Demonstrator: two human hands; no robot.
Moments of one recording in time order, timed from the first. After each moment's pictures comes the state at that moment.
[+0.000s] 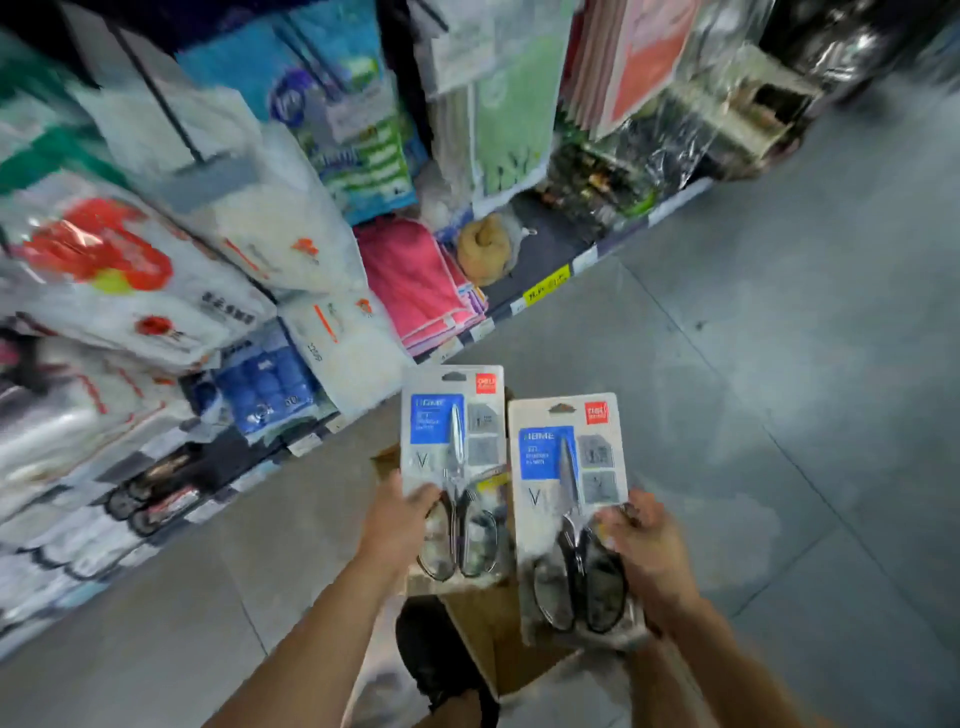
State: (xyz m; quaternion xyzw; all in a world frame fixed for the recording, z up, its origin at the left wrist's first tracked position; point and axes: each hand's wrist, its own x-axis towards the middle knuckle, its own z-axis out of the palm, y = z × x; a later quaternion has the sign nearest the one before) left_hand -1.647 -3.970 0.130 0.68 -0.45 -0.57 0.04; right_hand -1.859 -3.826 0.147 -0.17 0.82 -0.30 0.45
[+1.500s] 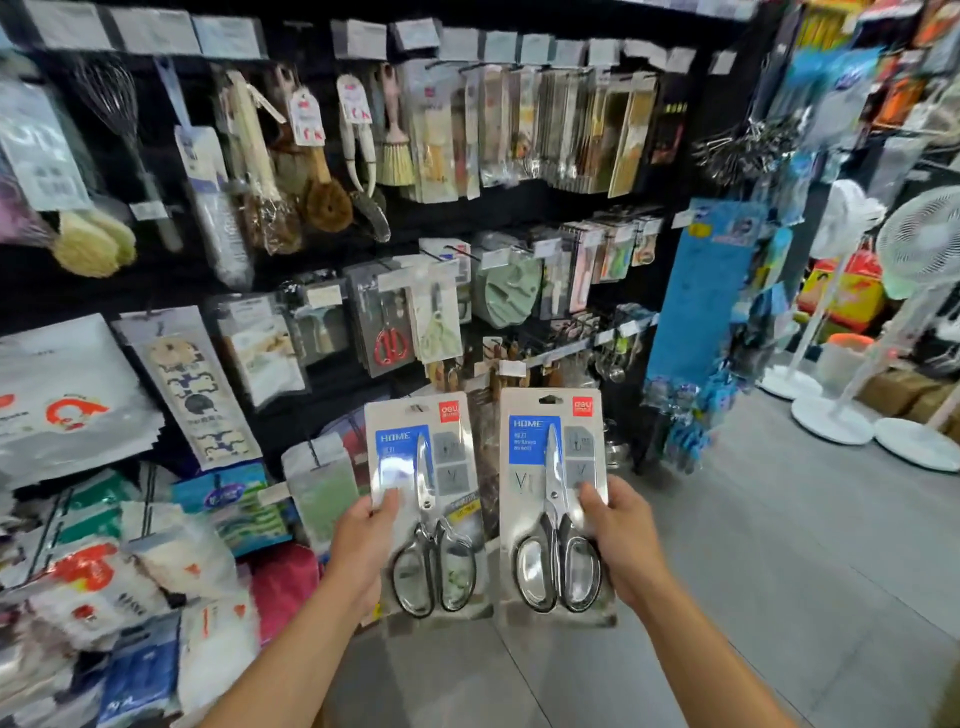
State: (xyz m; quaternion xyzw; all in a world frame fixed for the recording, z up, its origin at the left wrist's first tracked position) left_hand -2.074 -3.831 0.599 0.56 -0.46 -0.55 0.42; right_hand -2.311 -3.732 0.597 -0.30 0.65 -0.61 0.33
